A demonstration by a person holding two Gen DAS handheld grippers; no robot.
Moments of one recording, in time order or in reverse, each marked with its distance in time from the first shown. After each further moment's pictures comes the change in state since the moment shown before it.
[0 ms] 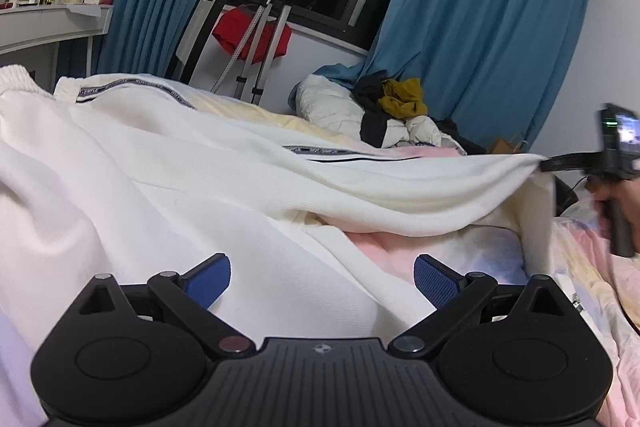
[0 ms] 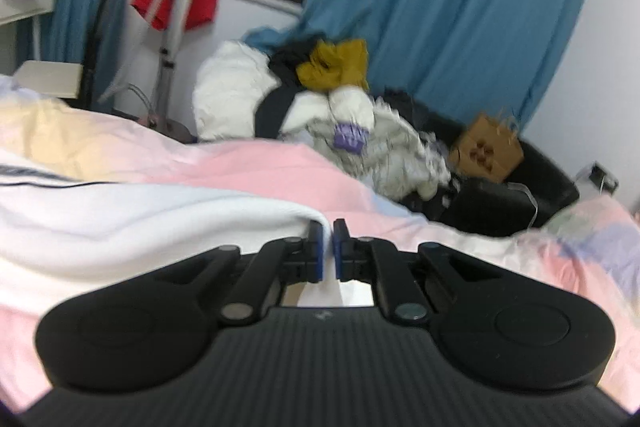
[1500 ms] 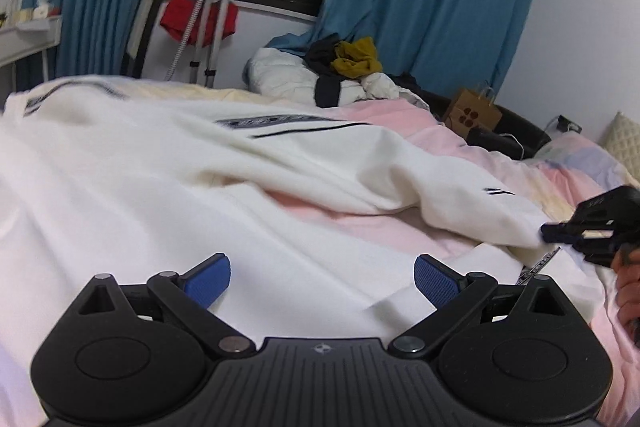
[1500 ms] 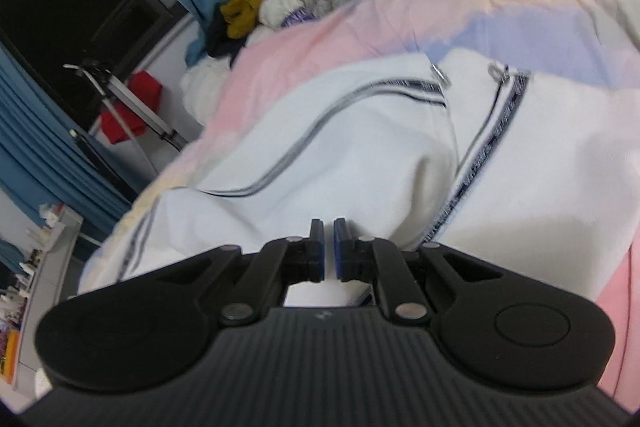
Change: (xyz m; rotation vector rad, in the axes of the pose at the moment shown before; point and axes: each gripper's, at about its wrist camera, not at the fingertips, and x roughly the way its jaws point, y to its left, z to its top) left arm 0.007 -0.069 -0.014 0.182 0.093 -0.089; right arm -0.106 -0.033 -0.180 1.017 0.237 0.211
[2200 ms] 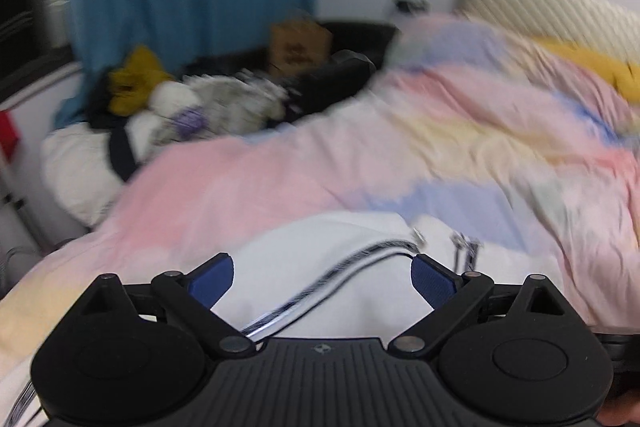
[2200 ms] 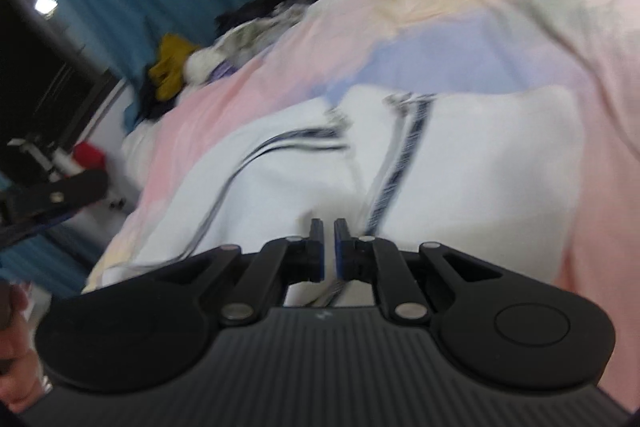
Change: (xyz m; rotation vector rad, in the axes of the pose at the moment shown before) left arm 0.211 -0.262 0.145 0.618 0.206 -0.324; right arm -0.008 -0.052 0.013 0.174 -0.158 -0.173
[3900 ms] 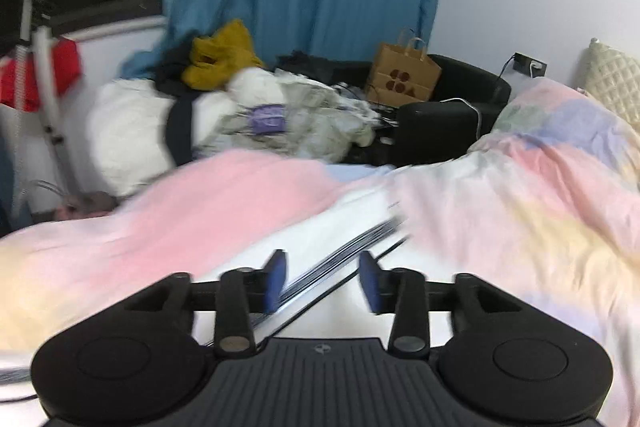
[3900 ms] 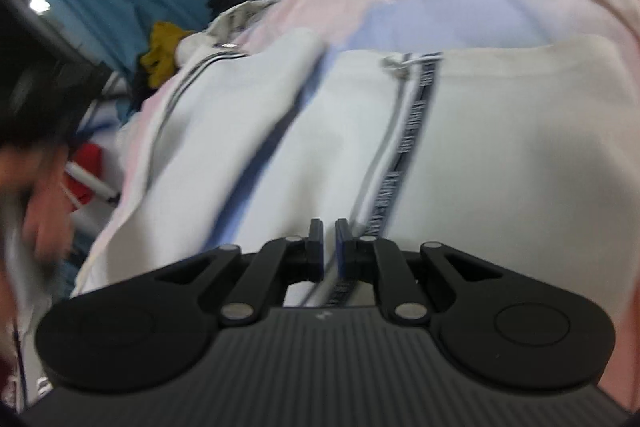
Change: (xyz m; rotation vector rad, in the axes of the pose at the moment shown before) left arm 0.094 0.125 -0.012 -0.355 -0.121 0.246; right arm 0.062 -0.008 -0.010 0.011 0.064 0.065
